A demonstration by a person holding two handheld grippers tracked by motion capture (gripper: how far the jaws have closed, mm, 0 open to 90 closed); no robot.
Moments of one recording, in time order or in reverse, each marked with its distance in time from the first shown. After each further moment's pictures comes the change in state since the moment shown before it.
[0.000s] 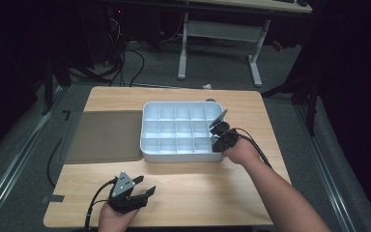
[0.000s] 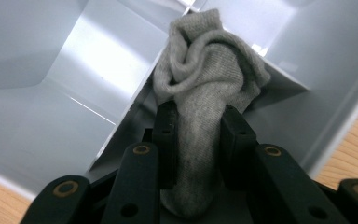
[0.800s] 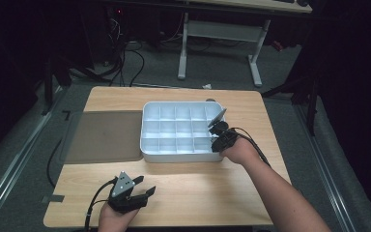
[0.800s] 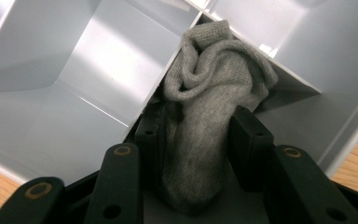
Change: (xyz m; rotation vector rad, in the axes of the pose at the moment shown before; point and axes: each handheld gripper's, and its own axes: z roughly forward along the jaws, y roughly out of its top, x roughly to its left) left arm 0.000 0.000 0.000 0.002 -0.002 -0.004; right arm 0.002 0.003 -0.003 0.010 0.020 0.000
